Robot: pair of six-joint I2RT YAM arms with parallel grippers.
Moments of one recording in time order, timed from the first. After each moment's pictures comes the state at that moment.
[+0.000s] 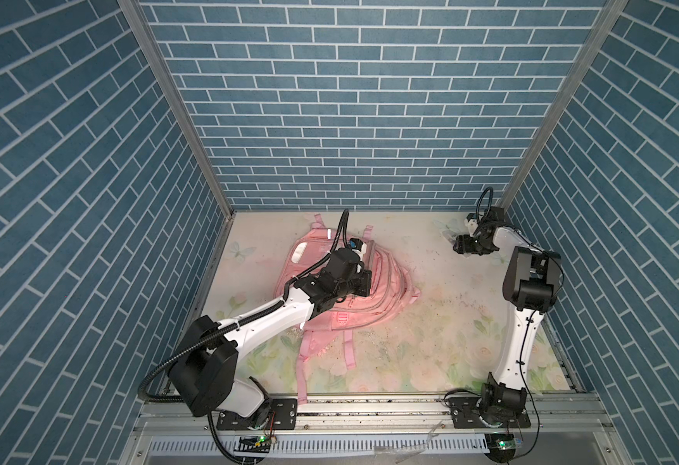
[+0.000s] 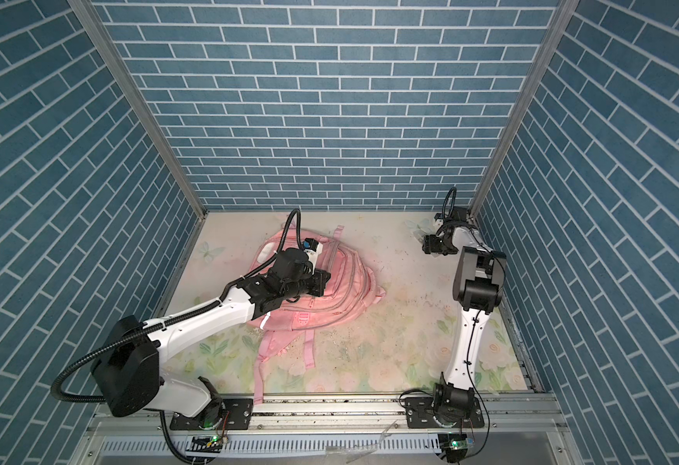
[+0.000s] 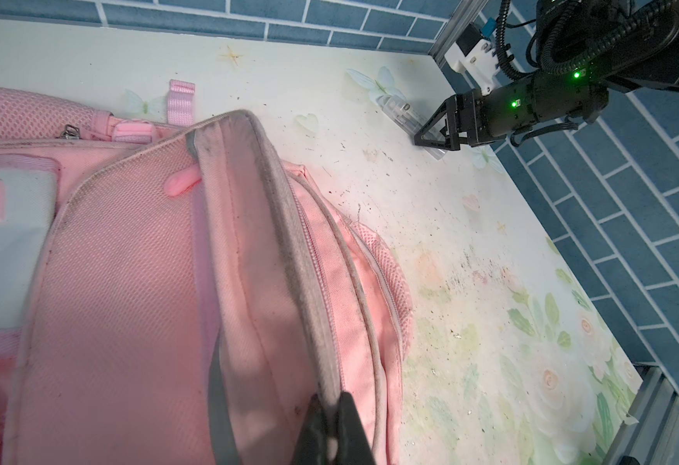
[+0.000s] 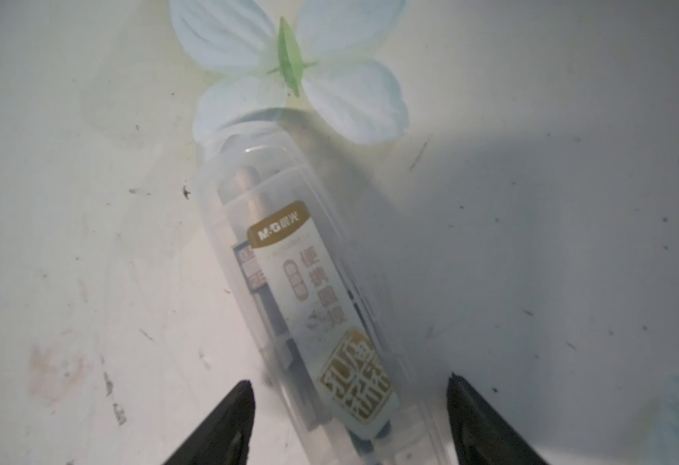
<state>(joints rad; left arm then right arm) -0.75 1.47 1.01 -0.15 0.03 -0.47 -0.09 2.30 1.80 -0.59 -0.19 -0.19</state>
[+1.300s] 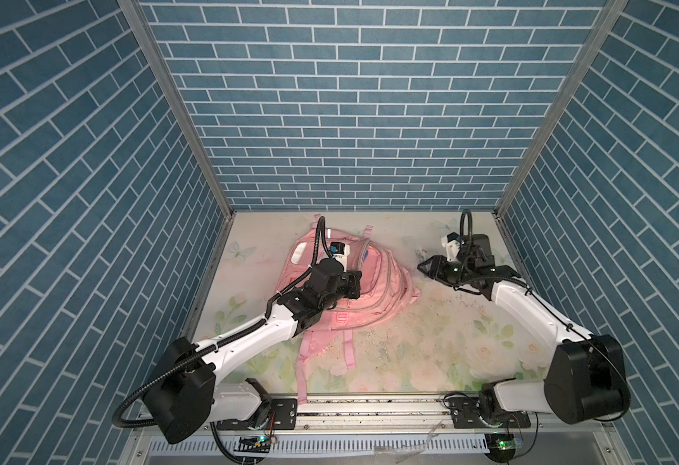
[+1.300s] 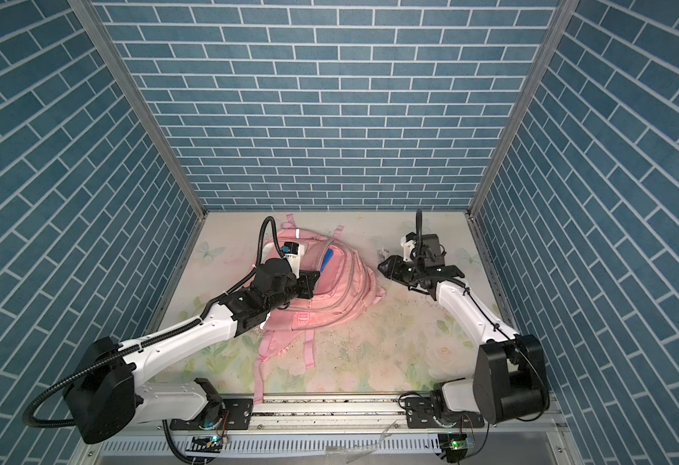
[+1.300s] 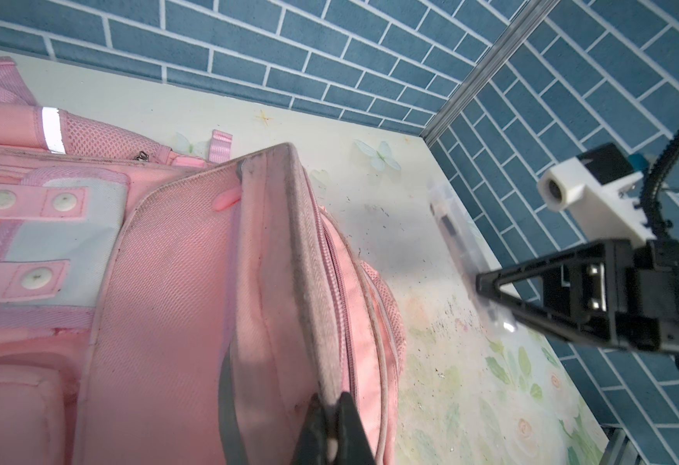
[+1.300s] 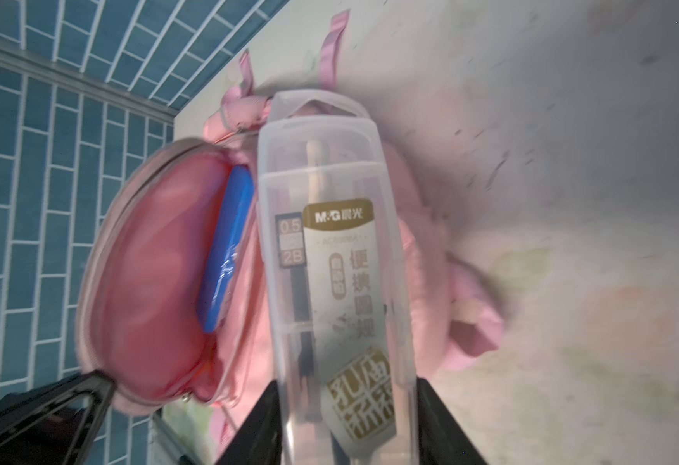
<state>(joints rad) -0.72 1.30 0.82 0.04 -0.02 -0.58 0.36 1.32 0.91 -0.36 -0.47 0.67</state>
